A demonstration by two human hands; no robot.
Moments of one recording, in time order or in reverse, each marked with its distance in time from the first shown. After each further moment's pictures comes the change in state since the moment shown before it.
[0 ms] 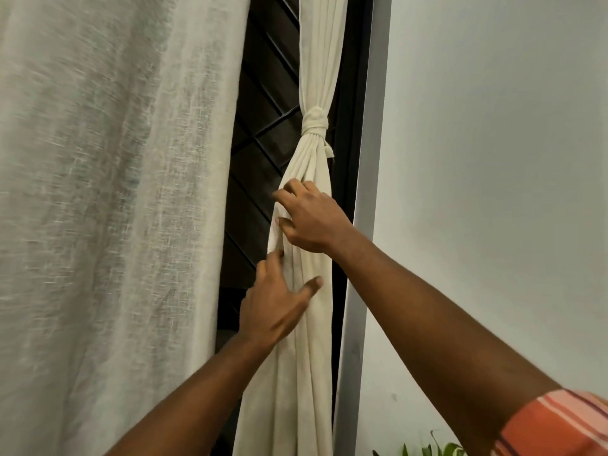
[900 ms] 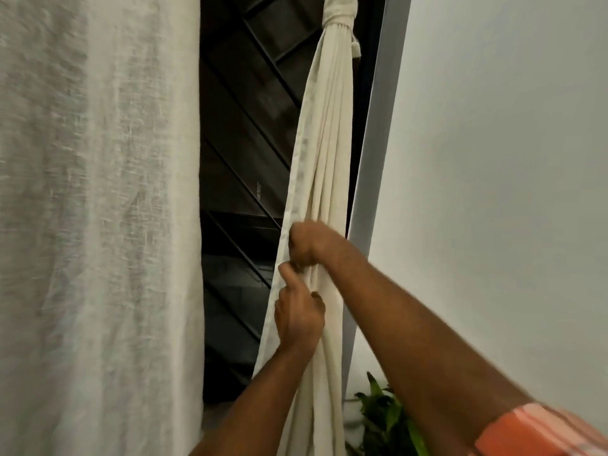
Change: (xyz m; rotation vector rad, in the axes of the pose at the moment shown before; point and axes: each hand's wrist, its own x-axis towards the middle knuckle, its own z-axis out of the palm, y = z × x) left_hand -0.071 -0.084 0.153 0.024 0.013 -0.293; right_hand -0.099 -0.014 0.132 0.179 -0.726 0.337
